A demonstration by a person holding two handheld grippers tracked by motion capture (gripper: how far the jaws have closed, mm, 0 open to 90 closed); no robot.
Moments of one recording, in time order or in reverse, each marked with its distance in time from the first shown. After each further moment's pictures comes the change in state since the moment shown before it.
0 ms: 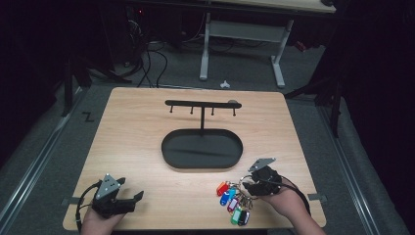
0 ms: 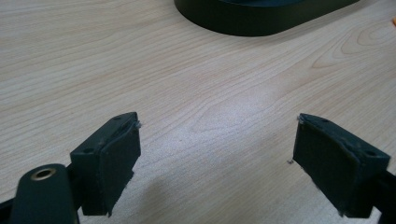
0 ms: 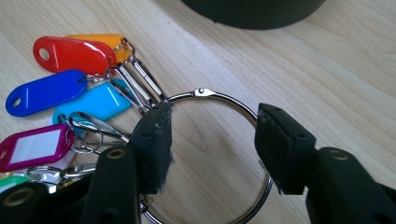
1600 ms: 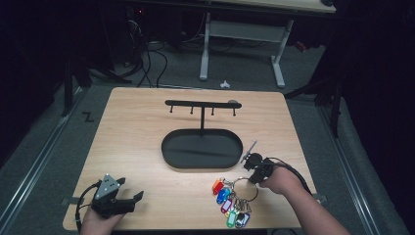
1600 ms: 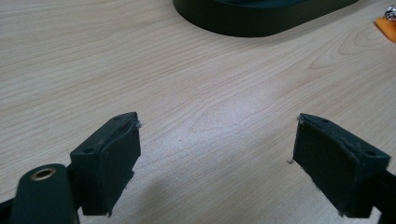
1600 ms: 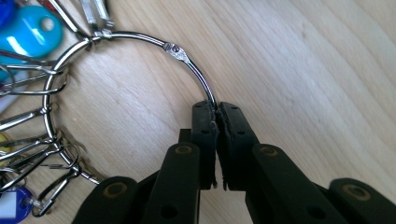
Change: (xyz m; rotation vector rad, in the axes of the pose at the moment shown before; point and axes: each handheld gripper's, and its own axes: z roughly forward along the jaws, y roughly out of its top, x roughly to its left) left arm 0.001 0.000 -0.001 -0.002 -0.008 -0.001; right arm -0.028 0.040 0.025 0.407 0.102 -0.074
